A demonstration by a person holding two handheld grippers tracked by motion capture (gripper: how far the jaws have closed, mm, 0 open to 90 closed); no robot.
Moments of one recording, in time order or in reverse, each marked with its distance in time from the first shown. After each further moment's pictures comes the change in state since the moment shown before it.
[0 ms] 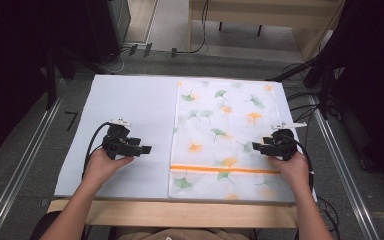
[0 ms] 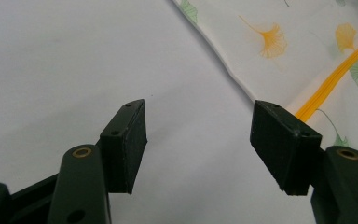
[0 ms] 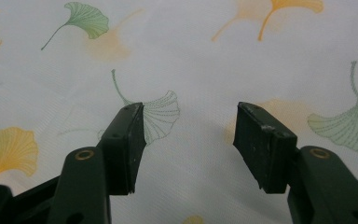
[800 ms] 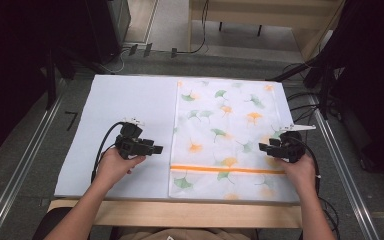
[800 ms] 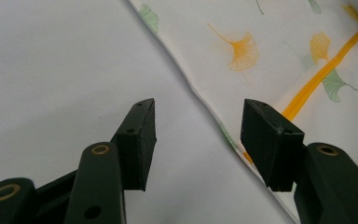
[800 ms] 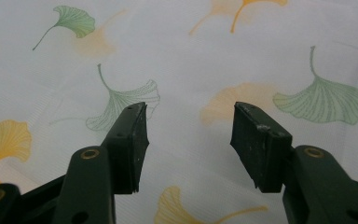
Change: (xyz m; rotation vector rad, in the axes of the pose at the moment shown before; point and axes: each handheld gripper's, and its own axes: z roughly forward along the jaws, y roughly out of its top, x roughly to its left) left arm -0.025 0.015 0.022 0.027 -0.044 -0.016; right arm -0.009 -0.009 -0.015 -0.020 -0.023 0.039
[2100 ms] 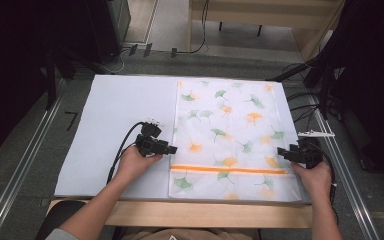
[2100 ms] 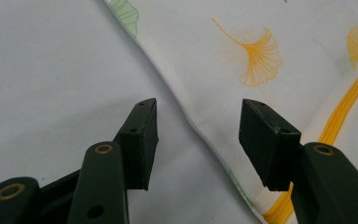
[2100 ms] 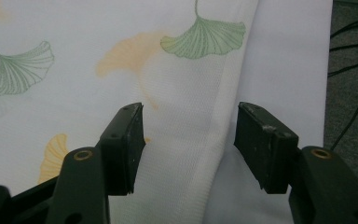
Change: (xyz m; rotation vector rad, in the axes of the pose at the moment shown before) left arm -0.007 0.015 0.056 0.063 0.019 0.015; right arm -0.044 -0.029 -0.017 0.023 -0.145 0.097
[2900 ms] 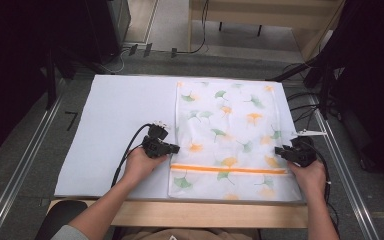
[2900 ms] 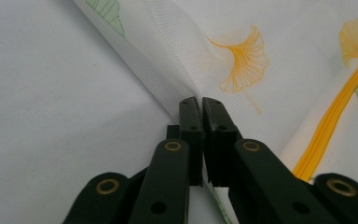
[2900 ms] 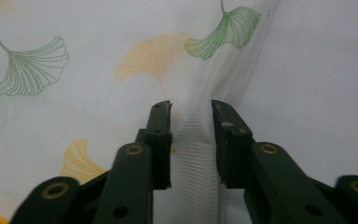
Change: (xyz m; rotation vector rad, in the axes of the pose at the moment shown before) left arm -0.009 0.002 0.015 -0.005 -0.037 0.022; right arm 0.014 0.004 0.008 0.028 0.016 -0.020
